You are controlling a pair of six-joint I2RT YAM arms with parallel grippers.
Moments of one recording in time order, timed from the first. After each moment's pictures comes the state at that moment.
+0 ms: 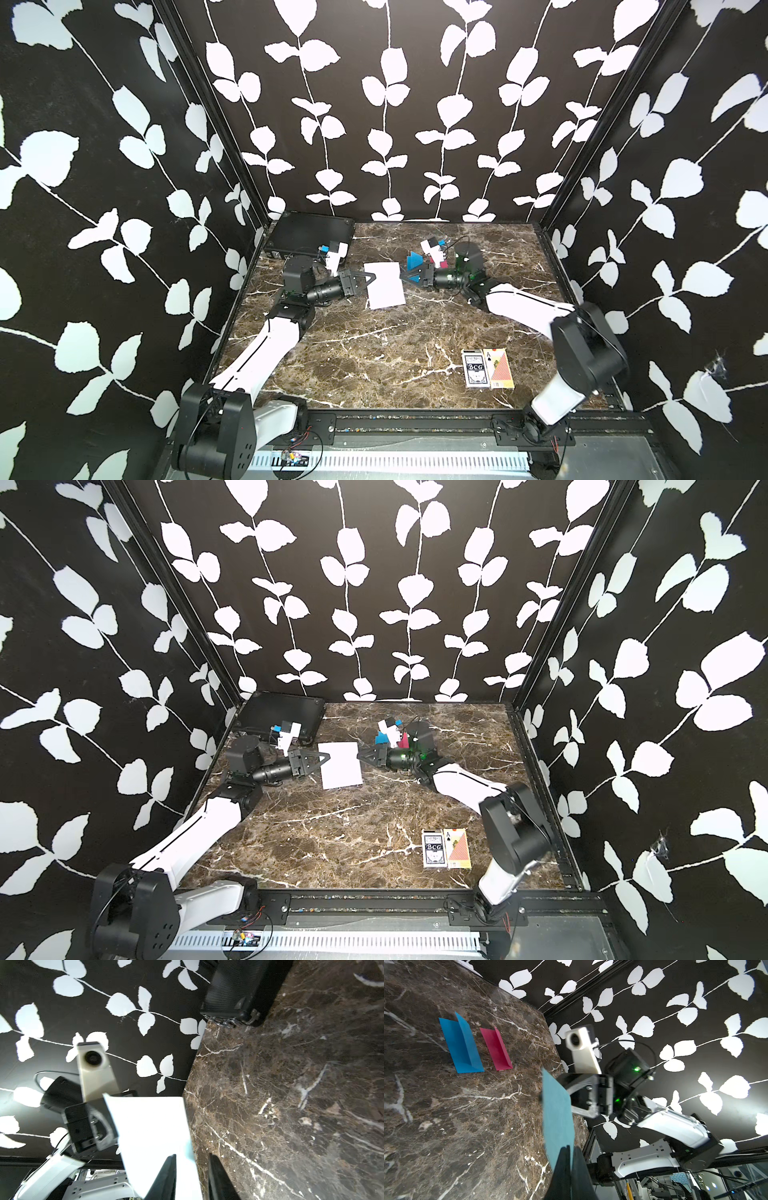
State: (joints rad) left arm -0.22 1.16 0.71 0.23 0.98 -0.83; right arm 0.52 1.72 1.03 0.31 -0.87 0.84
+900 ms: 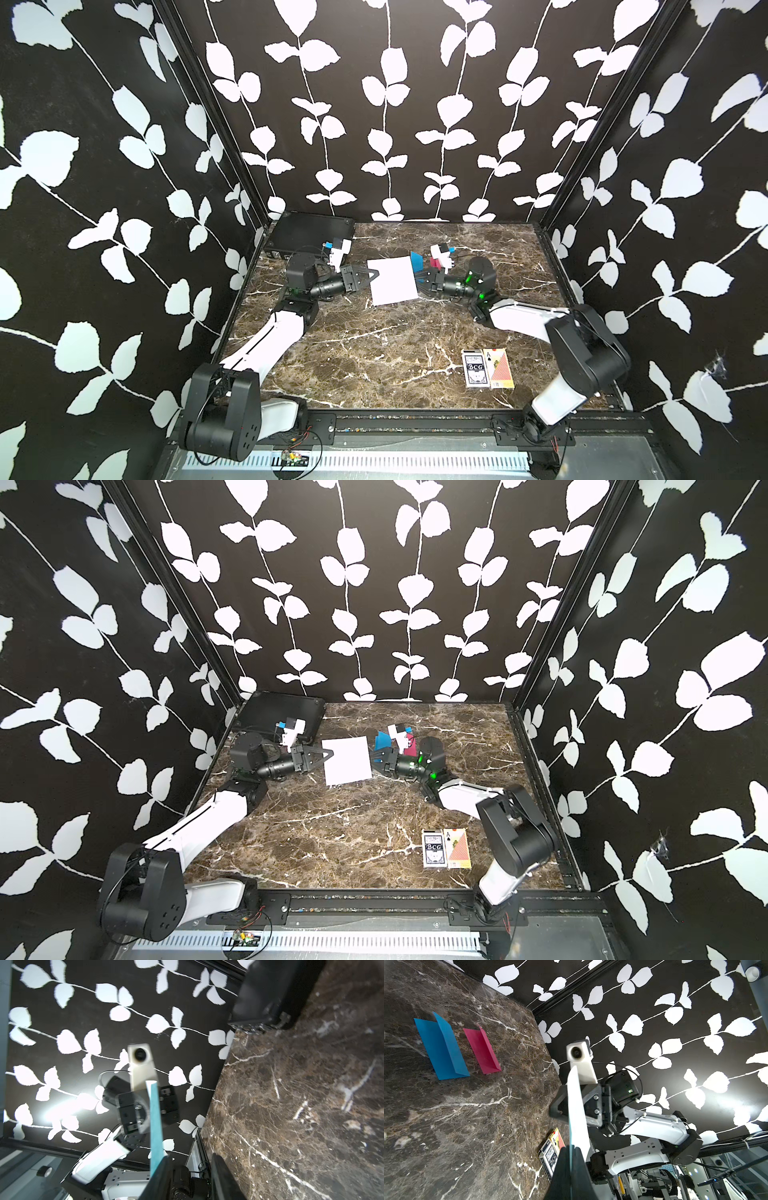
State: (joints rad) left arm -0.22 1.26 0.71 0.38 1.03 -0.89; right arm 0.50 1.61 0.80 0.80 -0.92 1.16
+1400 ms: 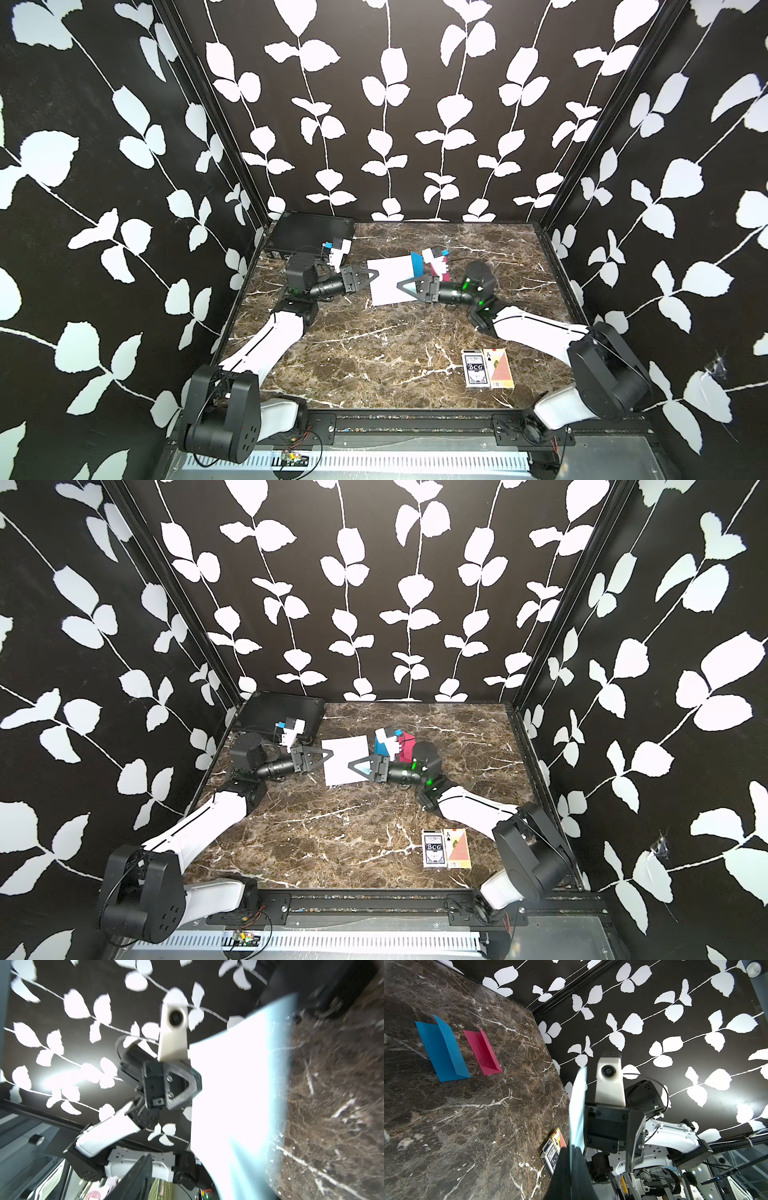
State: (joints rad) left arm -0.22 1.25 0.71 0.37 1.03 -0.88; right arm 0.64 1.53 0.80 0.69 -0.87 1.05
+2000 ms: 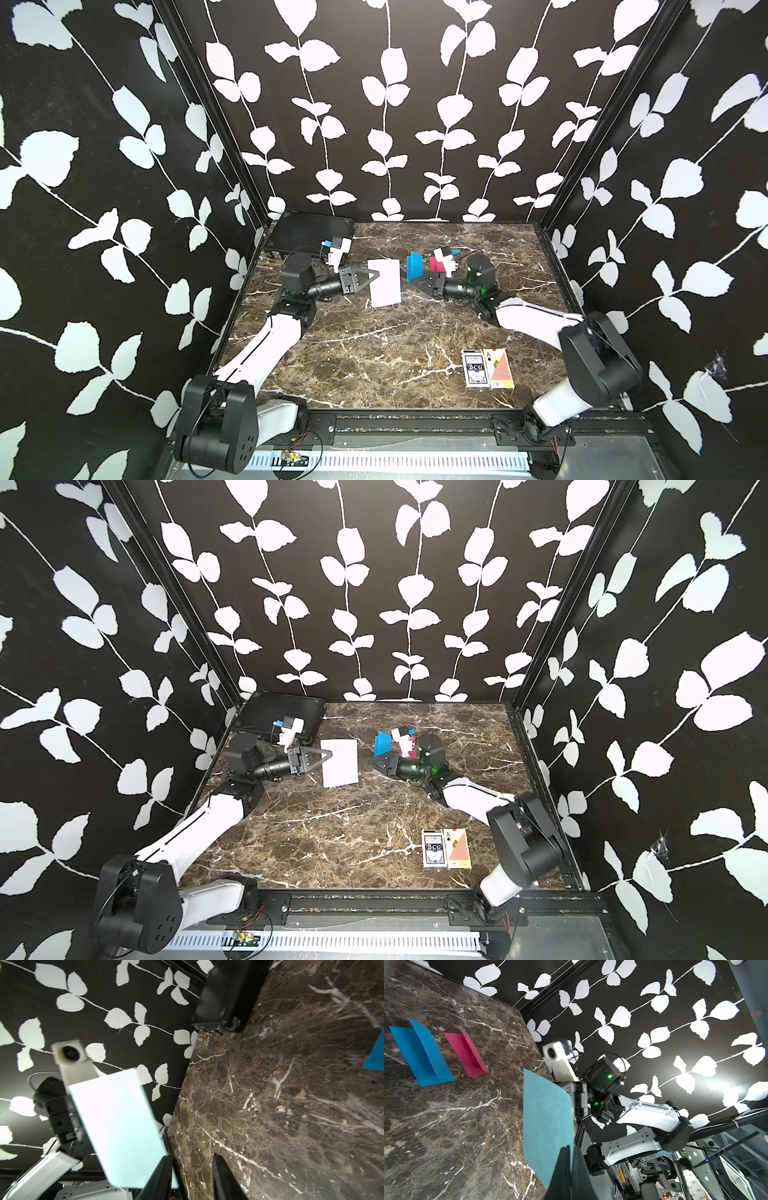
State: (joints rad) left arm -0.22 1.19 0.72 0.39 1.09 -0.89; right arm 0.49 1.64 0.87 0.44 -0.83 0.88
